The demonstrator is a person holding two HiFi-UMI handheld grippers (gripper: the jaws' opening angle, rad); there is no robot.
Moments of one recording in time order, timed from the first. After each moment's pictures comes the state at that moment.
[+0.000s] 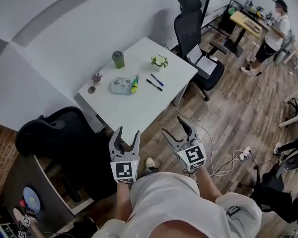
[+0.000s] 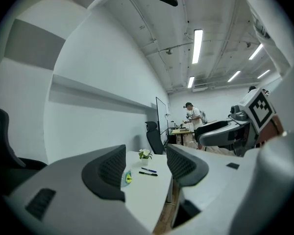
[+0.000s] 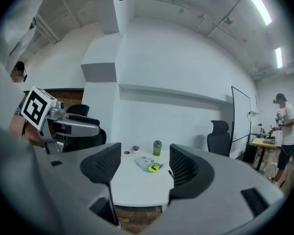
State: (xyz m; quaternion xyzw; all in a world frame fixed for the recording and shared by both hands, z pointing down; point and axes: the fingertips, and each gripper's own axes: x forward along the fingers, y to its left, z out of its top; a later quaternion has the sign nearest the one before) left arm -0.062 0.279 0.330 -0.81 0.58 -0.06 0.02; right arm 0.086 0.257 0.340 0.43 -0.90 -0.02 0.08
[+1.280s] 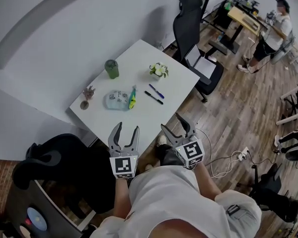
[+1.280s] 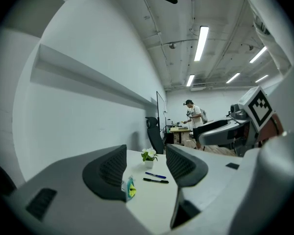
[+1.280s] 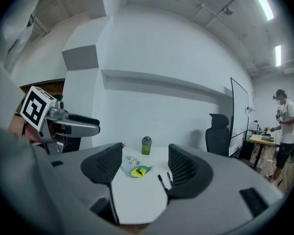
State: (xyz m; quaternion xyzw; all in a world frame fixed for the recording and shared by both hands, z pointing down) left arm -0.084 0.110 0.369 -0.83 0.56 -0.07 0.00; right arm 0.065 0.098 0.376 0.46 -0.88 0.00 0.11
